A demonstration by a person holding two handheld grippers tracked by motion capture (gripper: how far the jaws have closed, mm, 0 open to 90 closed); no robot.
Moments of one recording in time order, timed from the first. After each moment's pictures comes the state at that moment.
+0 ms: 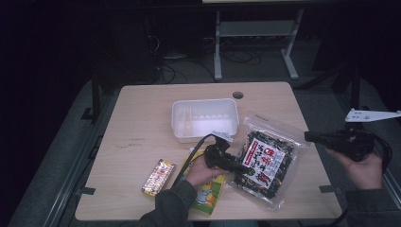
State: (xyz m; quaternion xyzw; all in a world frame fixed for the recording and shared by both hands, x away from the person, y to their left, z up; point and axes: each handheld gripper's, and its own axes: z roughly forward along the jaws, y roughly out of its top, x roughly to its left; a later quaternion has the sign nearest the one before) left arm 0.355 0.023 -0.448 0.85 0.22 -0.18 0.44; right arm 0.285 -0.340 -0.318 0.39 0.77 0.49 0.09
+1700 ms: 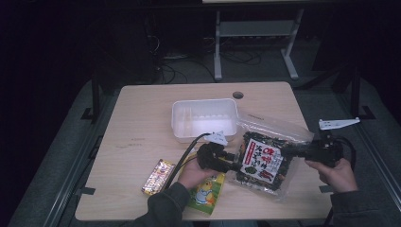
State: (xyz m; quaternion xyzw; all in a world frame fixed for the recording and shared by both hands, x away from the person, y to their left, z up) left arm 0.336 0.043 -0.422 0.86 0.17 -0.07 0.47; right arm 0.303 -0.309 -0.369 0.33 0.76 0.55 -0.09
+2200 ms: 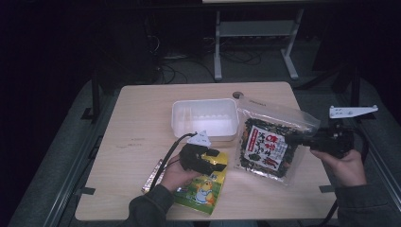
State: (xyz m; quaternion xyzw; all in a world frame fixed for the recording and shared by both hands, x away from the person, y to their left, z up) left arm 0.323 0.091 -0.410 0.87 0.19 -0.01 0.45; right arm 0.297 -0.303 -0.315 0.33 0.77 0.55 -0.01
